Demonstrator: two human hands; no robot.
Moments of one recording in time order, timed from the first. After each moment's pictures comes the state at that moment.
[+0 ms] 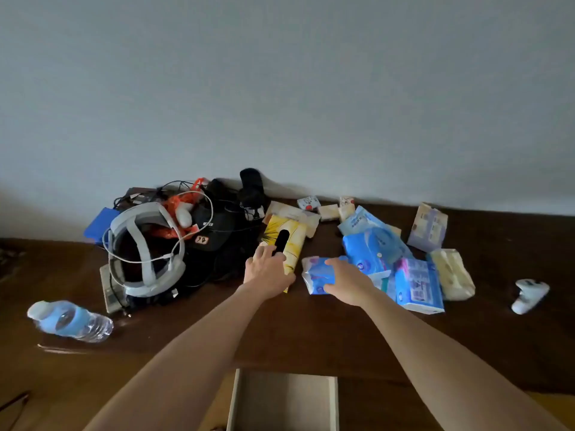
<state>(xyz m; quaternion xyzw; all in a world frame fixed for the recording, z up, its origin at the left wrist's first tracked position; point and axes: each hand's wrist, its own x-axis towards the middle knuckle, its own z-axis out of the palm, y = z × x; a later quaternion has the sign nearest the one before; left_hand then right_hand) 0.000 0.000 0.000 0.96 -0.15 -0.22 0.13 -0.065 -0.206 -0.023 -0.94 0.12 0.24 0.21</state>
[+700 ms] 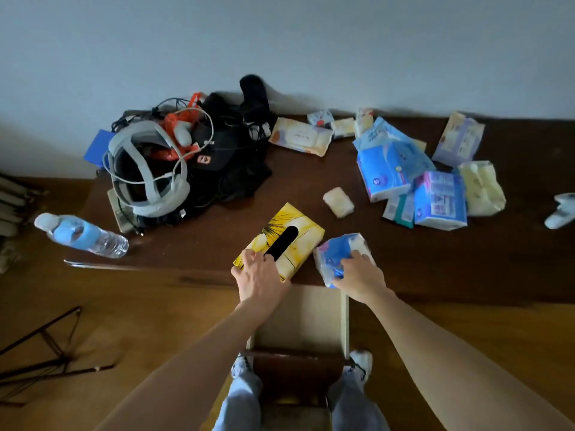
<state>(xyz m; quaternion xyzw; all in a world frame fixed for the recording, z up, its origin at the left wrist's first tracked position) -0.167 0.054 -0.081 0.98 -0.07 -0.21 0.00 -0.206 -0.163 -0.112 -0.94 0.12 0.28 0.13</state>
